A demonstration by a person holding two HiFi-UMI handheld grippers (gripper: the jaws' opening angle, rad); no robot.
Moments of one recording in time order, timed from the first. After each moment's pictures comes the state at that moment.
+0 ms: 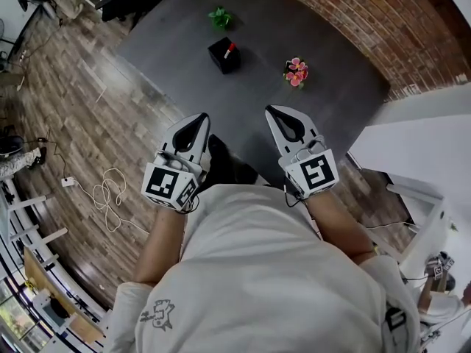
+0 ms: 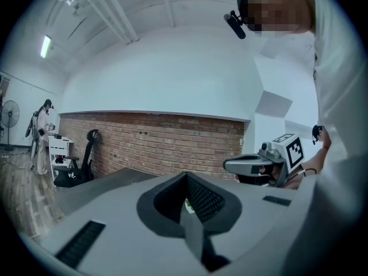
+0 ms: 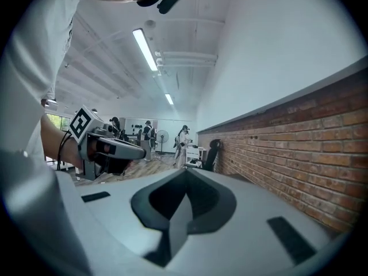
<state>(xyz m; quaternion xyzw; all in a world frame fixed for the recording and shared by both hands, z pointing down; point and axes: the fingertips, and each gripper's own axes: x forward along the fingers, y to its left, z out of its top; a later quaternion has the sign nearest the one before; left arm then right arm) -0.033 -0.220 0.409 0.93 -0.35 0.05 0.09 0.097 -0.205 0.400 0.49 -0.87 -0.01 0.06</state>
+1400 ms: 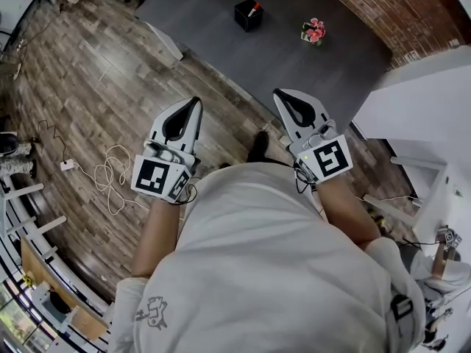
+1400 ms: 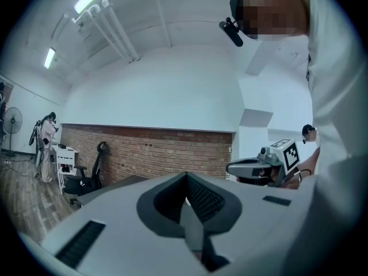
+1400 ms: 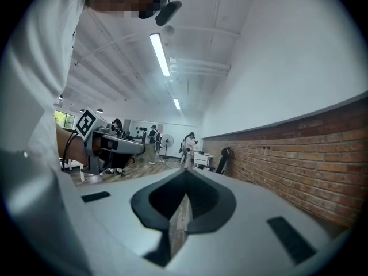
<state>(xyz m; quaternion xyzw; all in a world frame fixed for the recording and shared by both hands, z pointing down) -0.193 -0.090 0.364 0.94 -0.35 0.02 0.06 -0.044 -0.069 0.362 0.47 -0.88 -0.04 0.05</state>
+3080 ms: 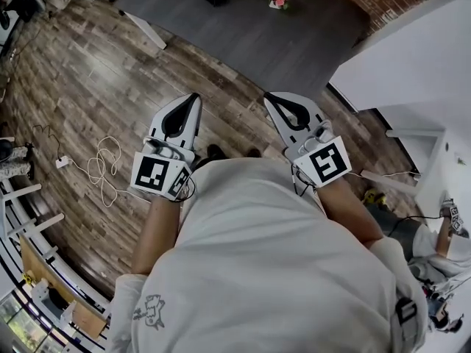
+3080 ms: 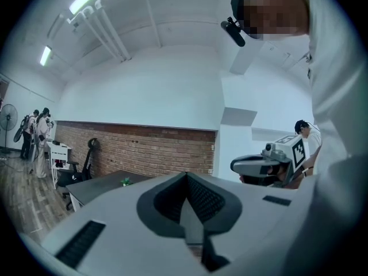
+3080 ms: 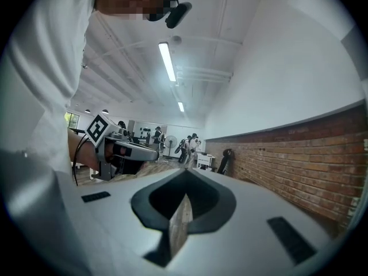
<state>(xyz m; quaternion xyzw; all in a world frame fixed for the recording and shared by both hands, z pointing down) -0.123 0.059 0.373 0.94 -0.32 0.02 0.06 -0.006 0.103 0.357 0.46 -0.88 -0.04 0.04</state>
